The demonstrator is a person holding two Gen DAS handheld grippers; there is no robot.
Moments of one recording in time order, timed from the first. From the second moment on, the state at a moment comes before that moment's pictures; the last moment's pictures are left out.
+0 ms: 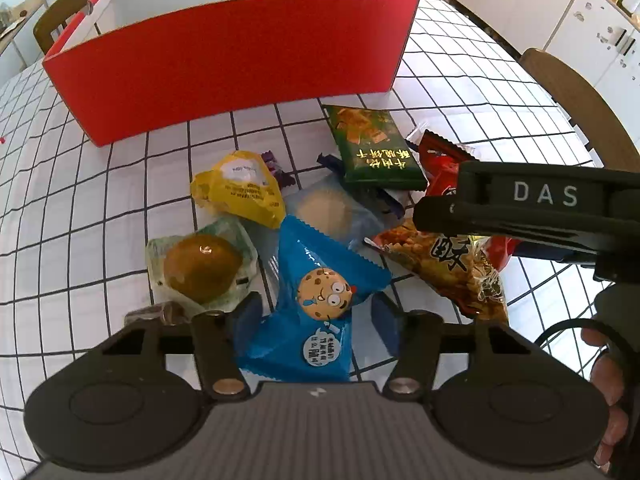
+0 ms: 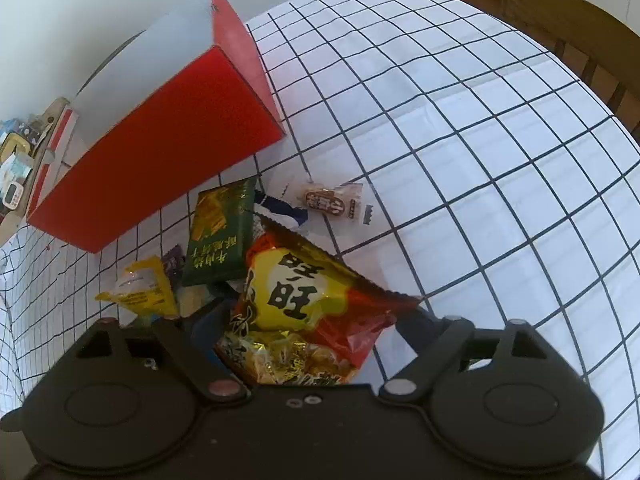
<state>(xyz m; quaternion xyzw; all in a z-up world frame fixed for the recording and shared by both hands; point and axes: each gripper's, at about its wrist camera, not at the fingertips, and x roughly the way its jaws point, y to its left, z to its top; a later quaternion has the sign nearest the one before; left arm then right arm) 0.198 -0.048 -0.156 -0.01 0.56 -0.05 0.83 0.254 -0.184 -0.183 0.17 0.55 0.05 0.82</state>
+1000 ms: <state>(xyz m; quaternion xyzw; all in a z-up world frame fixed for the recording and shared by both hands) 0.159 -0.028 -0.090 -0.08 0.53 -0.03 0.84 0.208 -0.192 -0.110 0.14 0.50 0.13 0.85</state>
